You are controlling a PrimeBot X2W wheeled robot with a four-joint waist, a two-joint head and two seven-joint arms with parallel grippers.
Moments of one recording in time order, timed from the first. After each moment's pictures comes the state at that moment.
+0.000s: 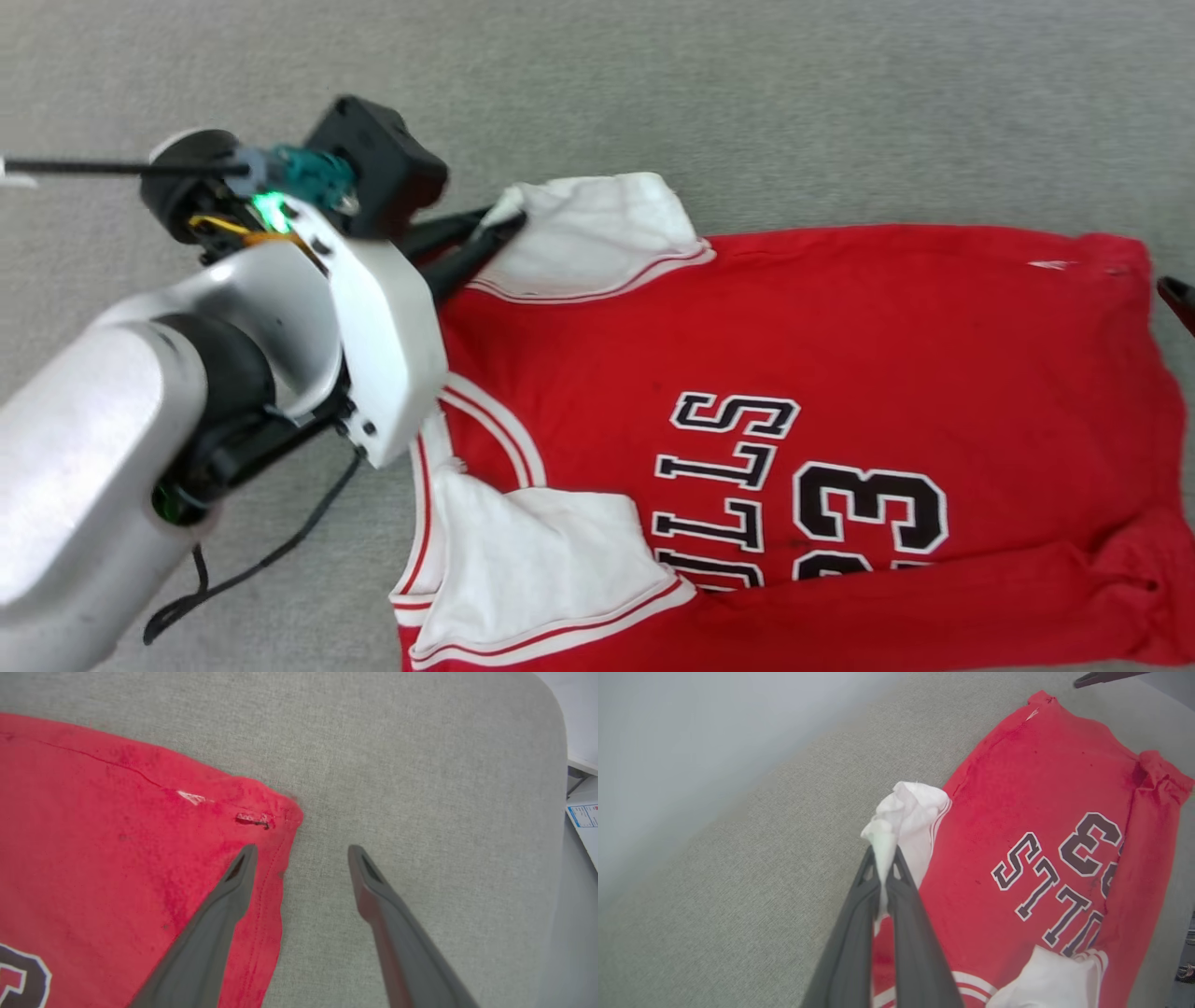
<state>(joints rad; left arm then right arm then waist) -0.82 0.71 -0.65 -0.25 -0.82 -0.13 0.65 -0.43 -0.59 -0.03 -0.07 0.47 0.13 0.94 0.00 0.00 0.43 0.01</state>
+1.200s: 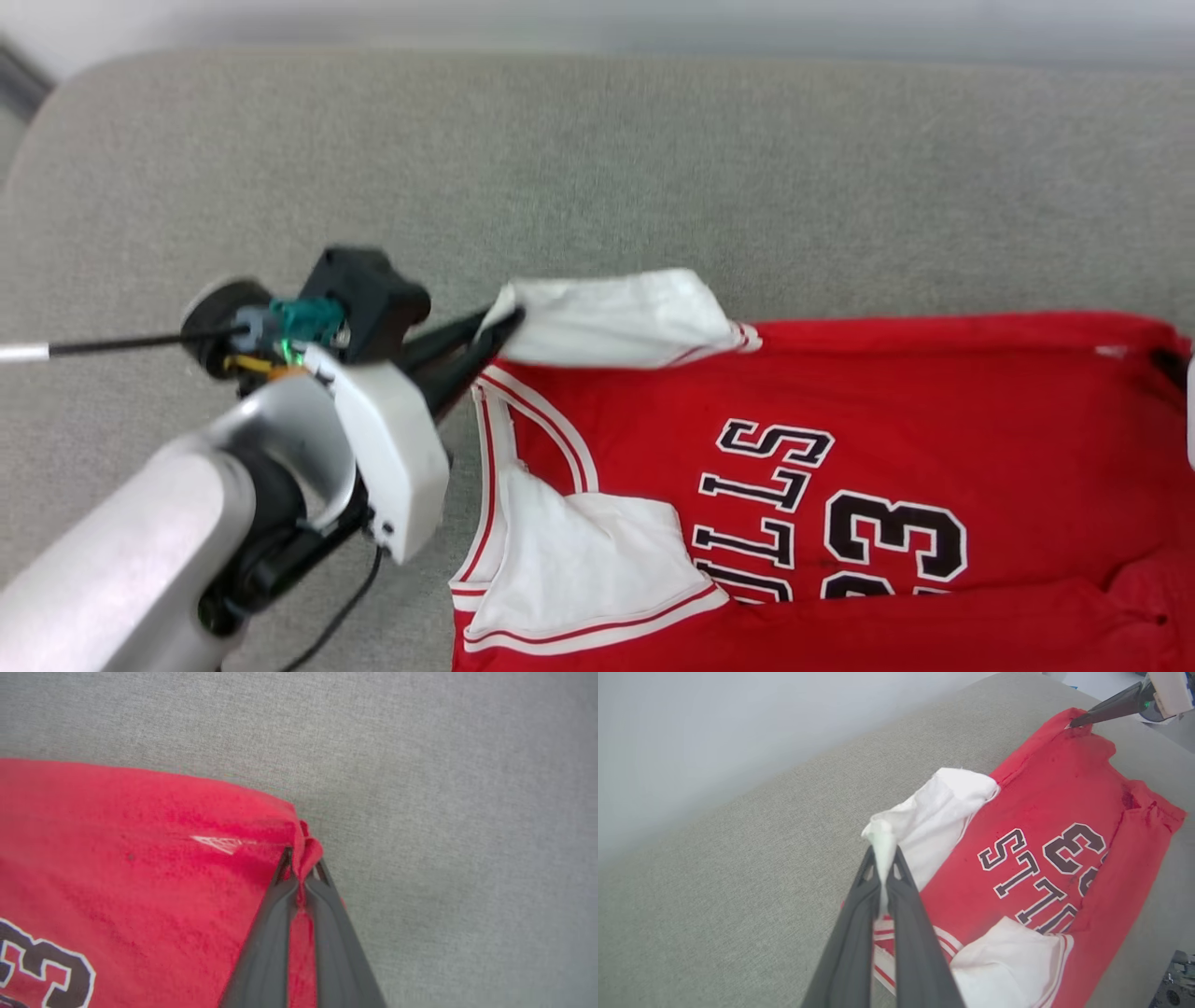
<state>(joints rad) -0.62 0.70 -0.67 -0.28 -0.76 -0.03 0.43 -0.46 -0.58 0.05 0.19 0.49 0.13 0.88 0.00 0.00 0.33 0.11</state>
